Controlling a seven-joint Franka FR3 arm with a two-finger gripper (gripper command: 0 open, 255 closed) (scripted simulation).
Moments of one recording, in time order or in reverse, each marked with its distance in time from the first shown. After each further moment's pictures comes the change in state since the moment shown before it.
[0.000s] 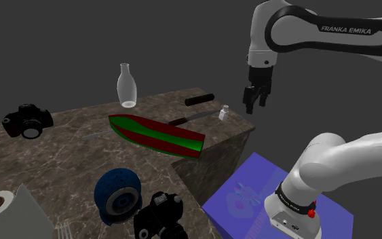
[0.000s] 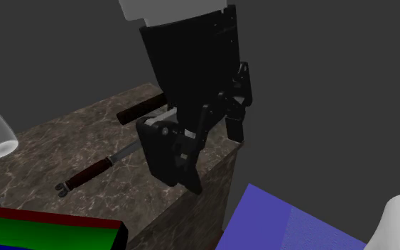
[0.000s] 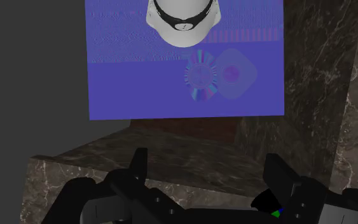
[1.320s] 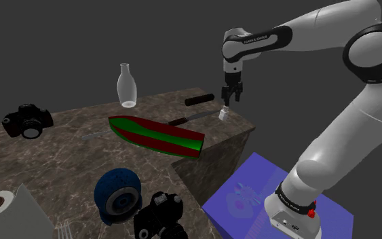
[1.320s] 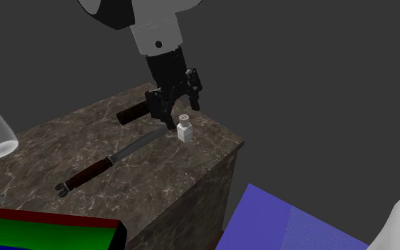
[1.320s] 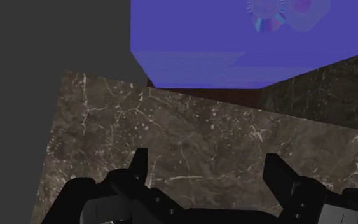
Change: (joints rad) arm -0.085 0.637 -0.205 0.299 -0.094 0.289 -0.286
